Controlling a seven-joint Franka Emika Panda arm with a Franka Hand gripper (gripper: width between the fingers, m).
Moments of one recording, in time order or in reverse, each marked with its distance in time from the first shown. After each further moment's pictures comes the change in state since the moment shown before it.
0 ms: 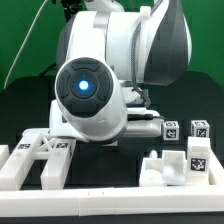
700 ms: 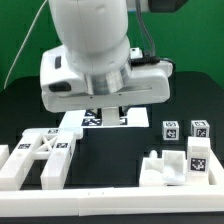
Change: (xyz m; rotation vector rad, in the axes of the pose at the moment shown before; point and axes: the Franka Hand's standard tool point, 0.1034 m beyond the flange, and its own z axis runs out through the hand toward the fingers) arm -0.010 -0.004 -0.078 -0.014 0.354 -0.079
